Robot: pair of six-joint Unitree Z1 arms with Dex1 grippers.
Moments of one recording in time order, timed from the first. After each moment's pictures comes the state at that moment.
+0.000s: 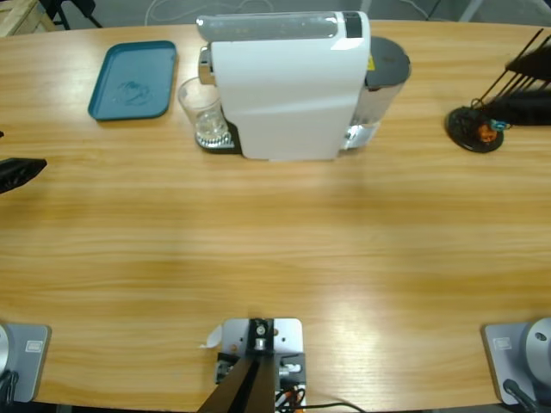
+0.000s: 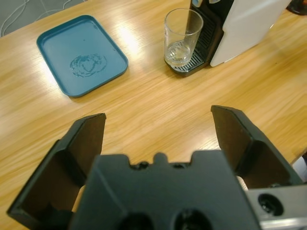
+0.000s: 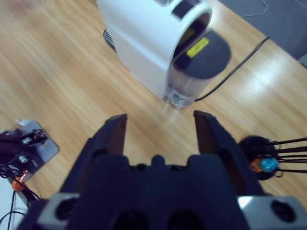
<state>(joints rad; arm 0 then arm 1) -0.64 0.86 -0.54 0.24 -0.01 -0.02 0.64 1.05 -0.96 0.54 0.09 -0.12</state>
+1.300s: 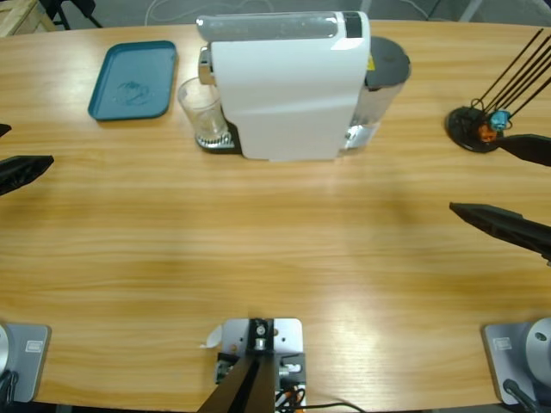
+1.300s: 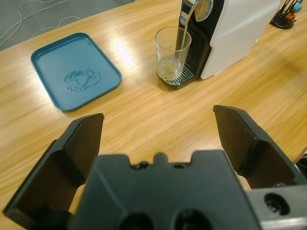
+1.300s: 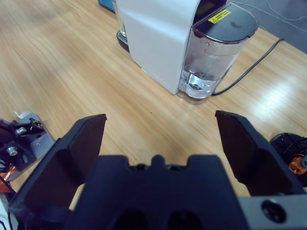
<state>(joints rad) -0.64 0.85 -0.47 0.09 -0.05 -0.02 0.64 0.80 -0.45 0.10 0.13 -0.09</state>
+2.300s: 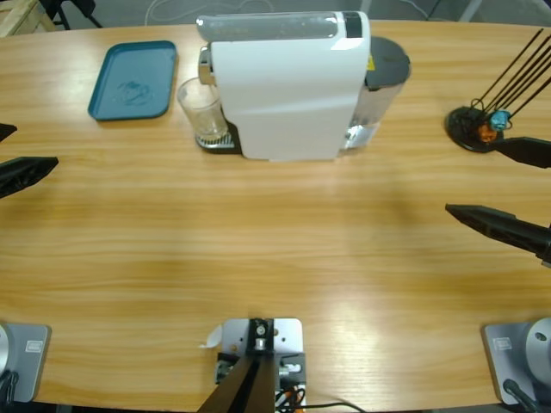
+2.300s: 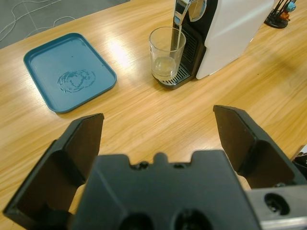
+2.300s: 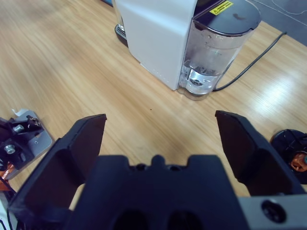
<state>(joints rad) -0.64 0.86 -0.47 0.08 -0.07 -0.02 0.64 0.82 -0.45 0.11 0.13 -0.09</state>
